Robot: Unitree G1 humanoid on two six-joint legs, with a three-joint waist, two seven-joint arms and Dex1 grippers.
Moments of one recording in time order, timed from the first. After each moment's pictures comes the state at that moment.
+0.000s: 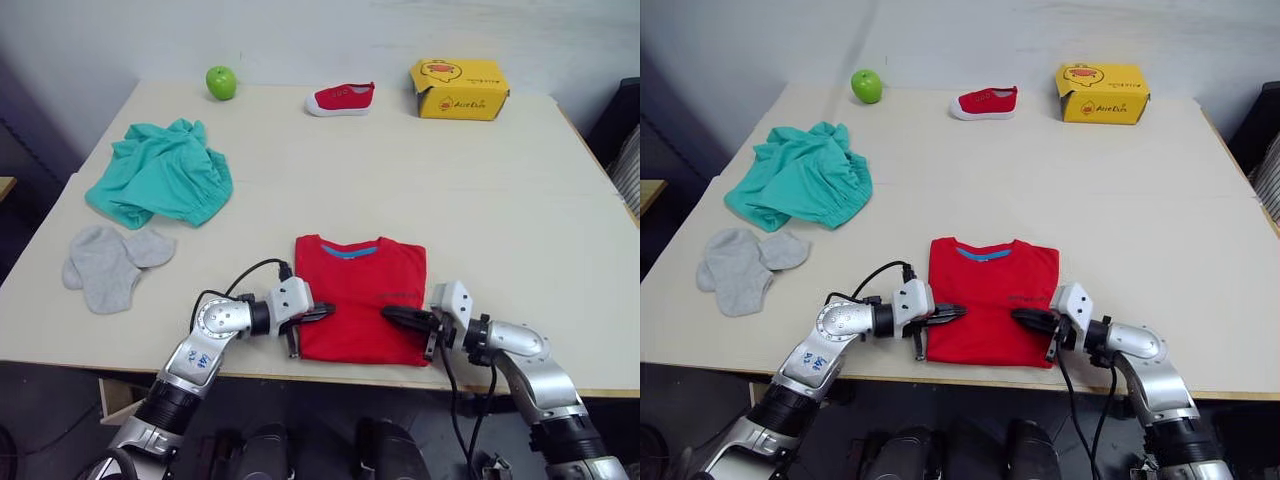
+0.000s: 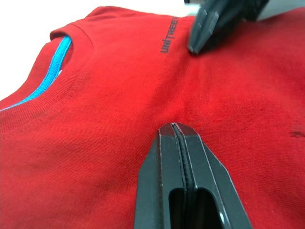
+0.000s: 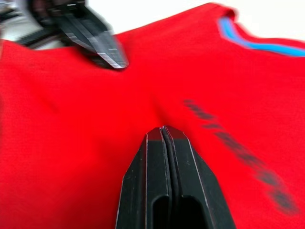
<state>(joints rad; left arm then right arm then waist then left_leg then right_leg) -0.33 0.42 -0.29 0.04 -0.05 0.08 -0.81 -0.17 -0.54 0.02 0.13 0.32 -0.01 1.03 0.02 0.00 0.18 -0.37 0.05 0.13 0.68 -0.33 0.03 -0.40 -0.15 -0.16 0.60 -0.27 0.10</state>
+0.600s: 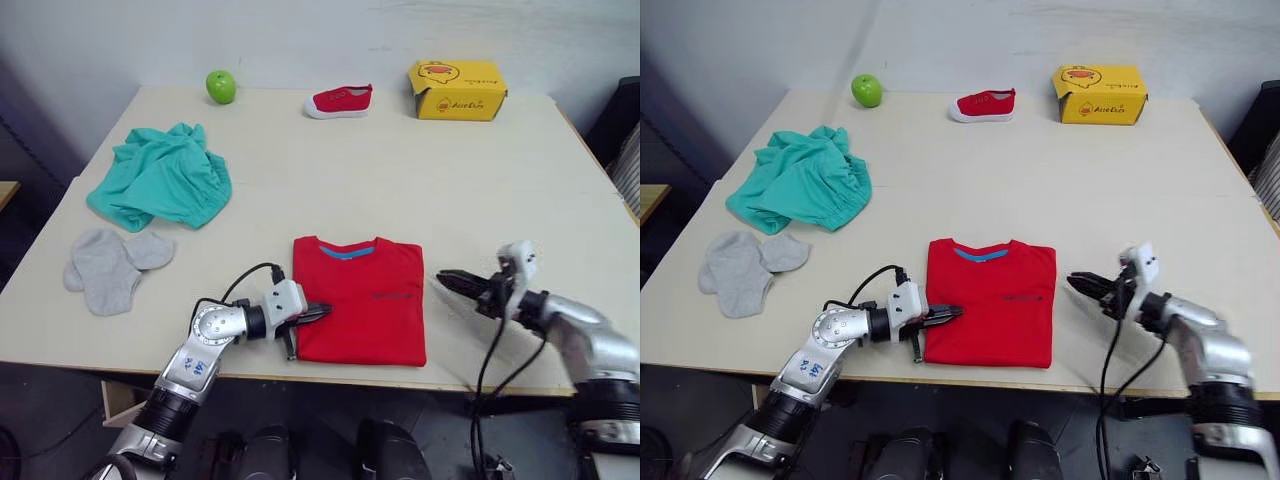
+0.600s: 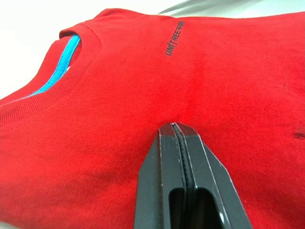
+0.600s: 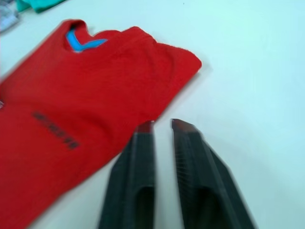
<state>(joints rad) -0.29 0.41 -0.25 0.07 -0.09 0.00 -0.82 -0.31 -0.76 -0.19 0.22 0.65 0.71 1.01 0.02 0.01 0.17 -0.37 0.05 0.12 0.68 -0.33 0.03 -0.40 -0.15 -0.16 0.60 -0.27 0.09</state>
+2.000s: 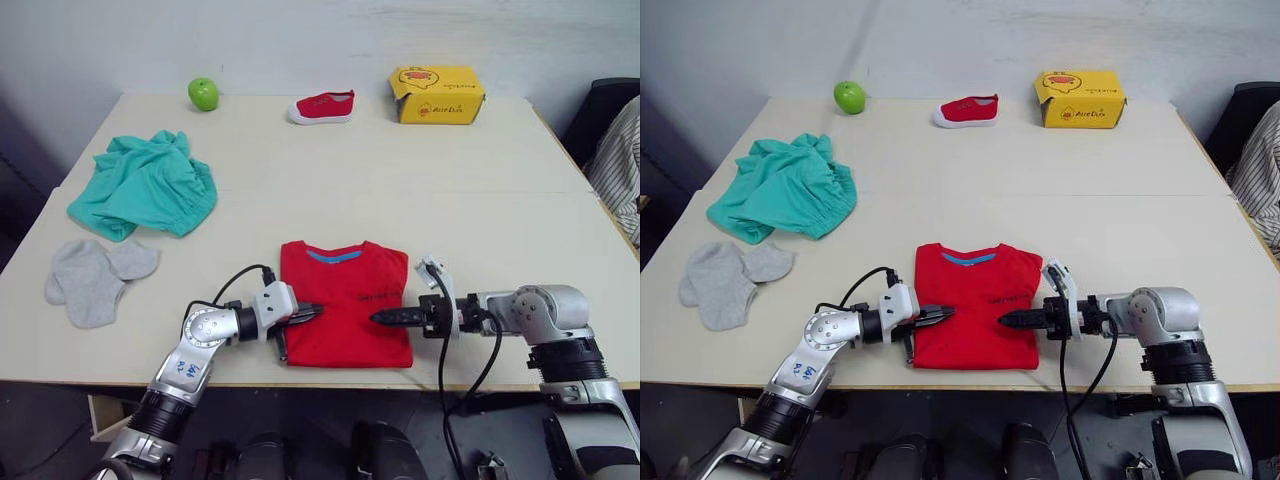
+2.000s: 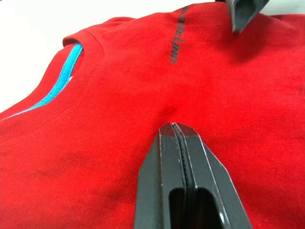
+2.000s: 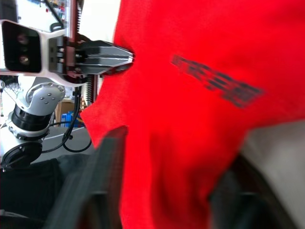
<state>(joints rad) -0.27 0.42 -0.22 0.10 -0.09 -0.05 -0.83 -0.53 -0.57 0.02 0.17 0.72 1.40 0.95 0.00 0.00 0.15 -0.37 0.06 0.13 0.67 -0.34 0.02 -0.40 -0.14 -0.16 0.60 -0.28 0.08</state>
